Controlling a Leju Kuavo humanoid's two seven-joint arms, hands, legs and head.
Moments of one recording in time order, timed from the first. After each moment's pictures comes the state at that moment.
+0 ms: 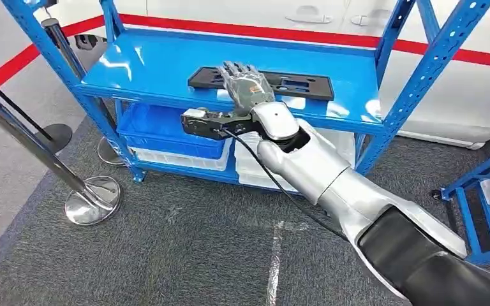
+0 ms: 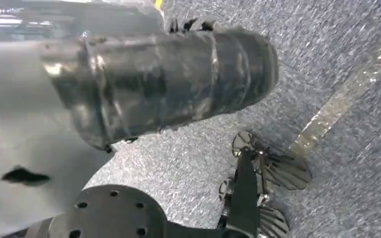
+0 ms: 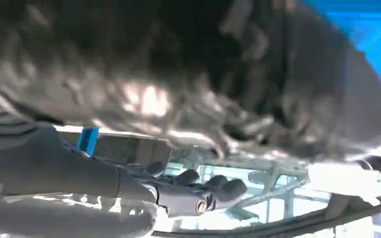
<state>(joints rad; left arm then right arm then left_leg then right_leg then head) -0.07 0.03 -0.08 -0.21 0.46 0.35 0.18 -1.11 0.11 0.98 -0.67 0.84 0.01 0.17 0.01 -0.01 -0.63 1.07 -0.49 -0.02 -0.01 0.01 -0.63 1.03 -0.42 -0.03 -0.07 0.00</state>
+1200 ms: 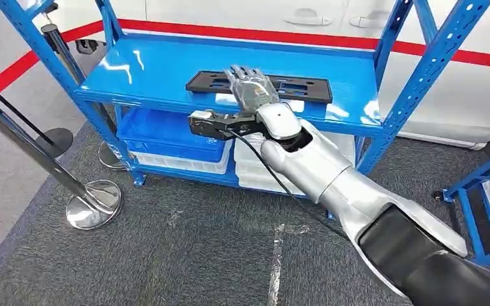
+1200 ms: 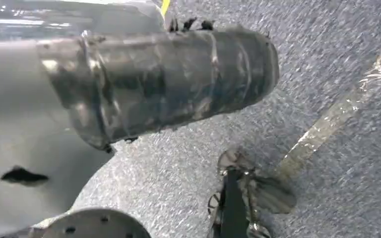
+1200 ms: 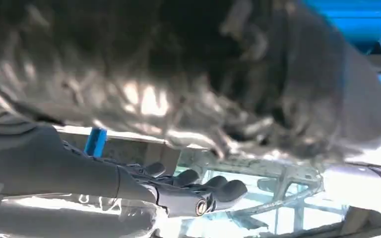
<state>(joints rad) -0.07 0.04 -0.08 -0.21 0.45 0.41 0.17 -1.10 0.10 0.98 -0.62 0.85 0.02 0.17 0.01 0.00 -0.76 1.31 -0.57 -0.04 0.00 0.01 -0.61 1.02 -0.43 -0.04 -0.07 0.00</state>
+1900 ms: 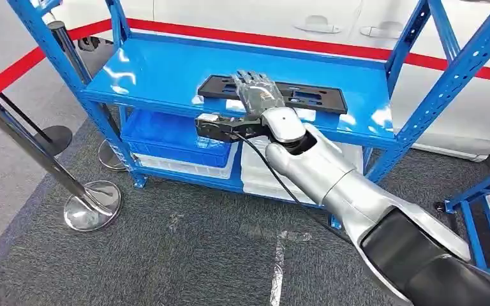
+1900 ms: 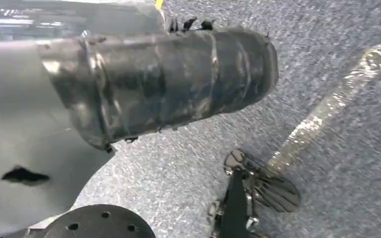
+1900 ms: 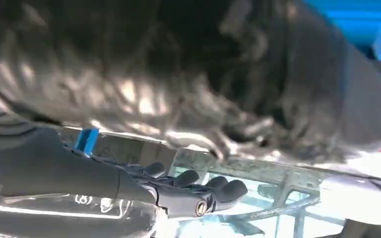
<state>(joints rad) -0.07 0.04 -0.09 -0.21 0.46 0.42 0.17 -1.10 0.09 0.98 -0.60 0.85 0.02 0.17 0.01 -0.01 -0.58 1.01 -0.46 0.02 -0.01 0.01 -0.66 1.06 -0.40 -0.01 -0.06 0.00</state>
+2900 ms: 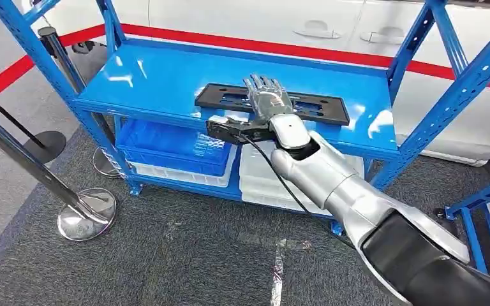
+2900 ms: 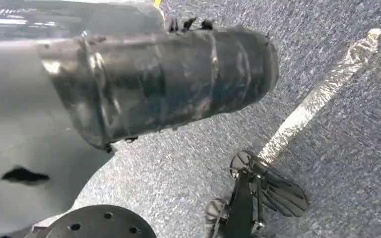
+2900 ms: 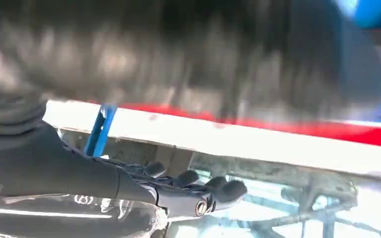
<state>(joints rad) -0.07 0.04 -0.09 -0.21 0.47 0.42 0.19 -1.07 0.08 0.98 -0.55 0.86 -0.03 0.20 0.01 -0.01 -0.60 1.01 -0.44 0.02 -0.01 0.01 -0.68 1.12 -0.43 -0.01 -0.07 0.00</state>
